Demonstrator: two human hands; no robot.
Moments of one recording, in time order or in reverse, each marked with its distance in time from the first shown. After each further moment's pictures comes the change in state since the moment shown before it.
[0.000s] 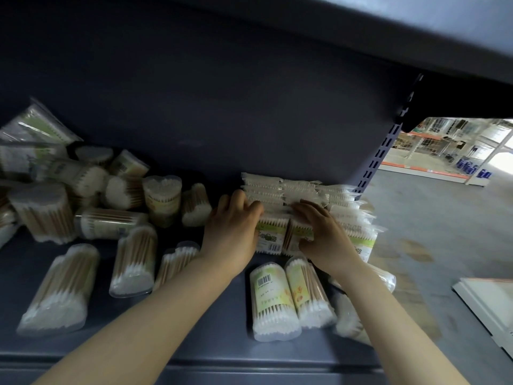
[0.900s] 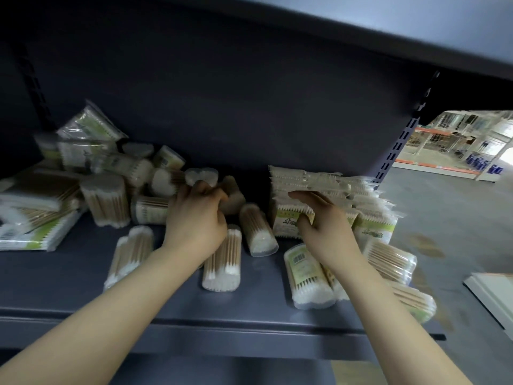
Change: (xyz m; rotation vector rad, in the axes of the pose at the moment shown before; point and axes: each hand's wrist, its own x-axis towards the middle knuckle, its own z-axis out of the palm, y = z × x) left_hand -0.040 -0.071 -0.063 0.077 0.012 -0.216; right_hand -0.025 -0.076 0.007 0.200 0.207 -0.098
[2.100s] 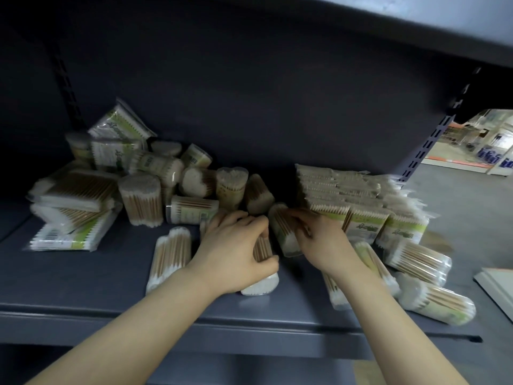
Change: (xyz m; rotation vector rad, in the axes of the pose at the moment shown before) left_hand -0.031 -0.018 -0.010 -0.167 -0.242 0.281; right_hand 0.005 -0.028 0.044 -0.069 -0.233 0.101
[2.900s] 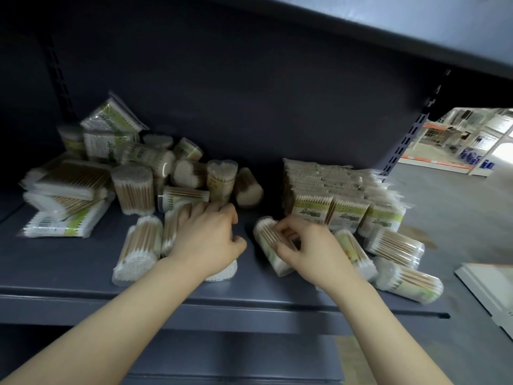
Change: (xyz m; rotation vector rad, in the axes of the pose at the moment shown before) left_hand -0.008 0.004 -0.012 0.193 0.010 -0.234; right_hand -0.045 -0.013 -0.006 -0.026 0.002 -0.009
